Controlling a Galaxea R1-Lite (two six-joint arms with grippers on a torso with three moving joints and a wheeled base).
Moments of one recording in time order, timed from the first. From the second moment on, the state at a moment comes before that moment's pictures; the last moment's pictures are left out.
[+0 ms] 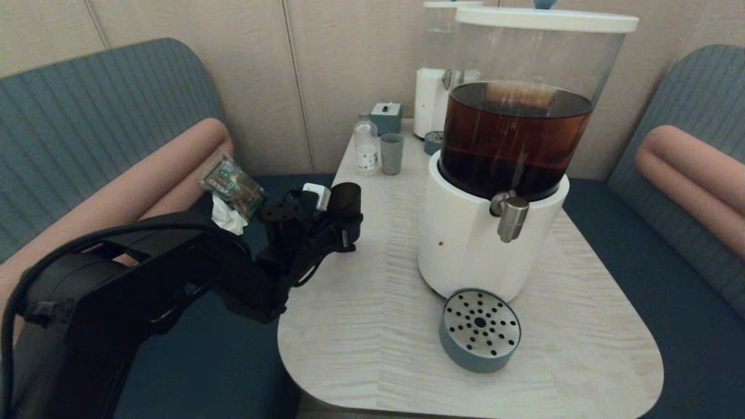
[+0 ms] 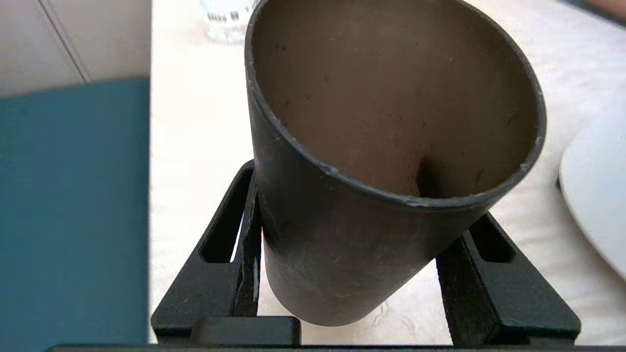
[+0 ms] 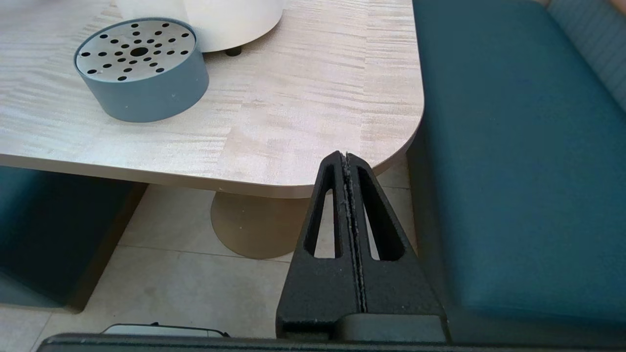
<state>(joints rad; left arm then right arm) -0.34 2.37 -1.22 -1.18 -0.06 0.00 0.00 0.00 -0.04 0.10 0.02 0.02</state>
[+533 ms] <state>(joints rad) -0.33 2.41 -1.24 -1.18 -0.07 0.00 -0.01 0.00 -0.04 0.10 0.02 0.02</state>
